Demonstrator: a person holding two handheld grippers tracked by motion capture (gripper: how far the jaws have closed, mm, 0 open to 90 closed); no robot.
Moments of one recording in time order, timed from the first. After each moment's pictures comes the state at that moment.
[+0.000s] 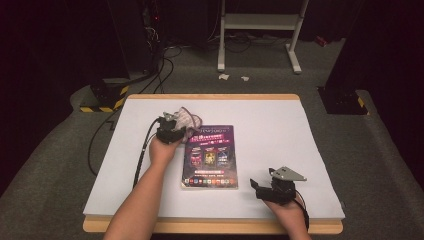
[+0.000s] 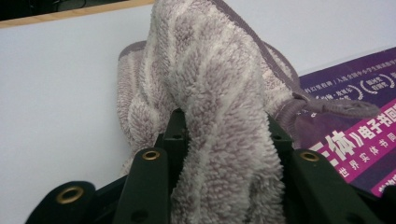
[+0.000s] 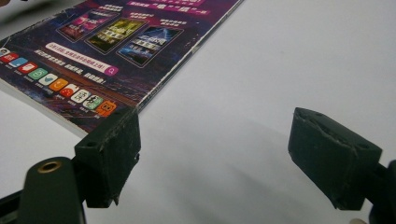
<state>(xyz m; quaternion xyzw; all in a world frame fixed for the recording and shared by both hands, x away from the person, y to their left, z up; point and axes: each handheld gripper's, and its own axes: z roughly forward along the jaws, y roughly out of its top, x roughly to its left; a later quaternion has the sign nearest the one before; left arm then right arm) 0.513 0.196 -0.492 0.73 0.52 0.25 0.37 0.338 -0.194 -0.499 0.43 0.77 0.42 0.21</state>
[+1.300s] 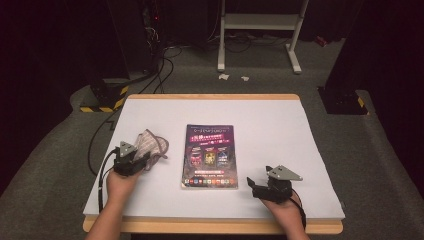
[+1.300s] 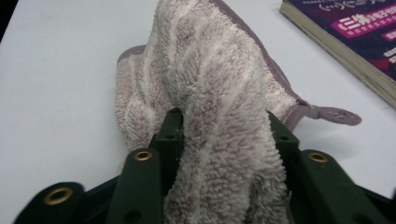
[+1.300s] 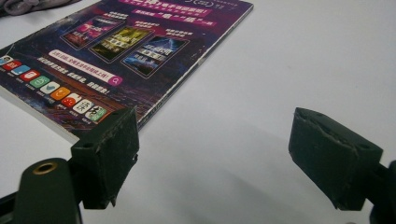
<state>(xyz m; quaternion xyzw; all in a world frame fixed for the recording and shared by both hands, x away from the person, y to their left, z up) 0.389 0.303 -0.502 0.71 0.52 0.28 0.38 0.341 -0.185 -0.500 0.42 0.77 0.43 0.22</state>
